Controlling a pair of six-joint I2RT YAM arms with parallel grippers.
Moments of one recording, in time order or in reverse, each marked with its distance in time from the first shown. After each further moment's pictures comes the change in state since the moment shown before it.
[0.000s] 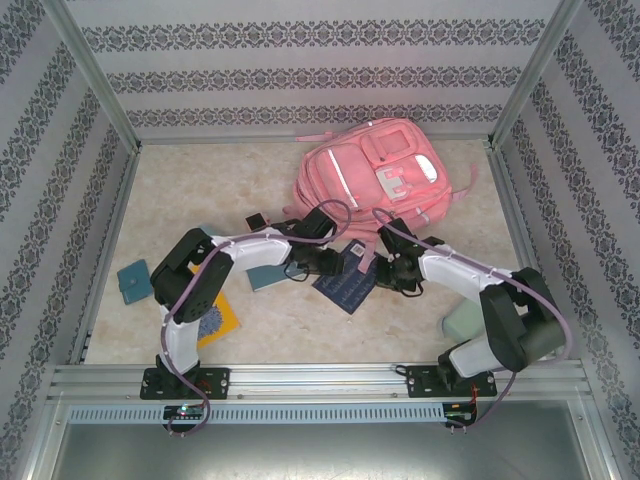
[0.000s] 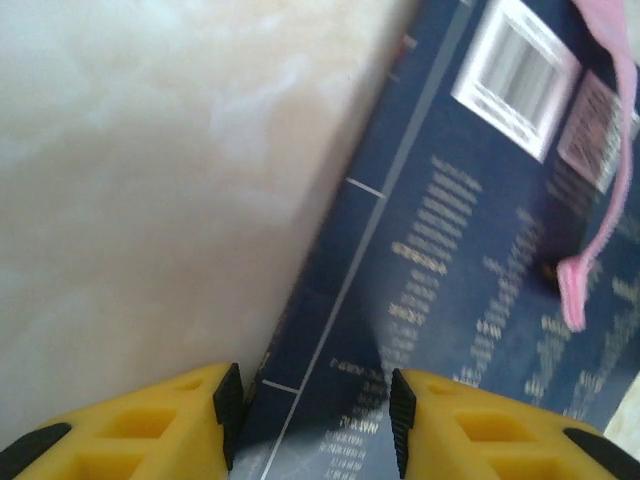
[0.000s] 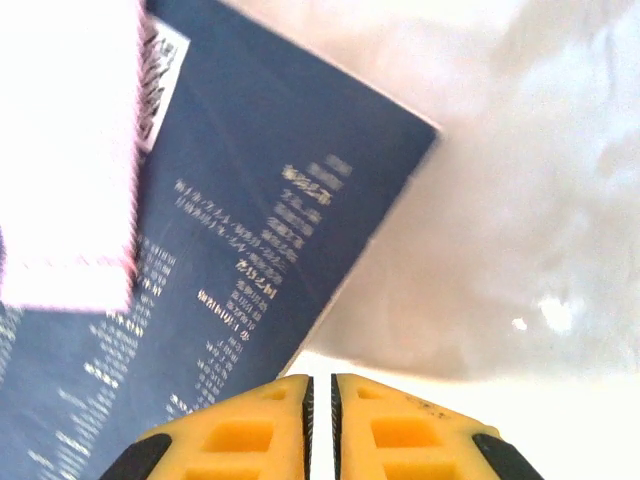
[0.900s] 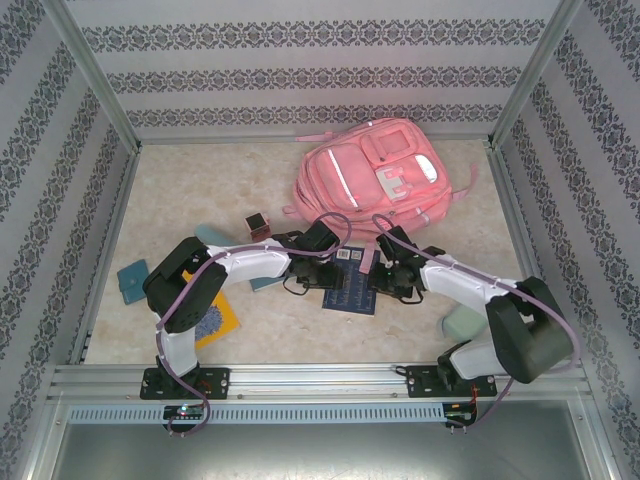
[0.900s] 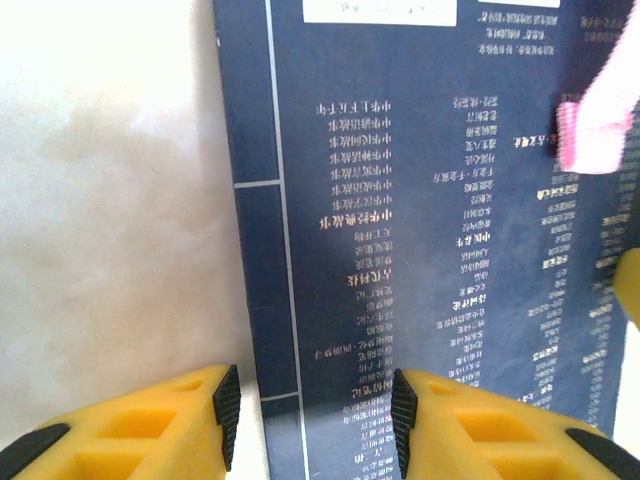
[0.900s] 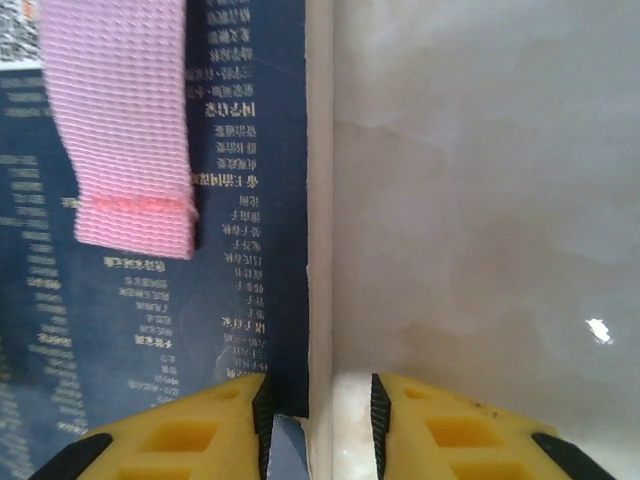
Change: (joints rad) left arm -0.060 -0.062 -0.066 -0.032 -0.020 -0.092; right arm 0.050 -0.049 -0.087 0.082 -0.036 0.056
